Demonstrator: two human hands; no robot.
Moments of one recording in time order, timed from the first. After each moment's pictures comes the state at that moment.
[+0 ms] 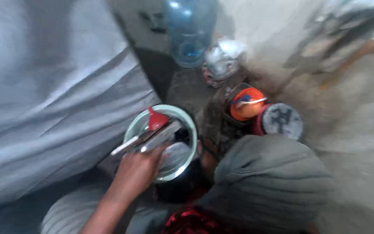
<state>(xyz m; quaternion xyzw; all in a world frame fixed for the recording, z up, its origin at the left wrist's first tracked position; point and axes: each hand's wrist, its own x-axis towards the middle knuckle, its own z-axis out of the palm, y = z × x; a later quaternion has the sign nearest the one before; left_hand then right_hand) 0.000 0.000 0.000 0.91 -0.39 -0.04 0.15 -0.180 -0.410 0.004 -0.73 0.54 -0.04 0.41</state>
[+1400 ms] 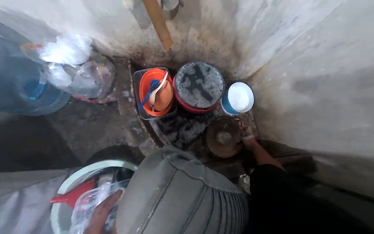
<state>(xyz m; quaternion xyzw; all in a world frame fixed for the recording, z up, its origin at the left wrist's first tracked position) -0.003 -0.121 -0.002 0.84 -0.36 -0.31 0.28 -0.427 -0.482 -0.264 -0.57 0.71 0.09 0.41</state>
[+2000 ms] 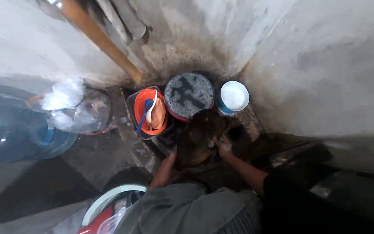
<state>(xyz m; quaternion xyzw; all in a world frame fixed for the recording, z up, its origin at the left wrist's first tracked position) -0.013 -0.305 -0.113 0.61 -0.28 -0.65 0.34 -0.261 -0.401 -0.193 -0.35 0.66 -0.29 0.61</state>
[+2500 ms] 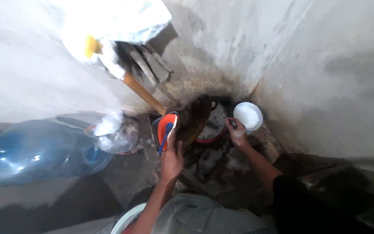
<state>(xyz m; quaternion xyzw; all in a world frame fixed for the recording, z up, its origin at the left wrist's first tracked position) 0.003 -0.397 -0.041 0.79 -0.49 -0.27 0.25 -0.236 -0.529 -0.139 -0.56 0.62 -0.33 0.44</state>
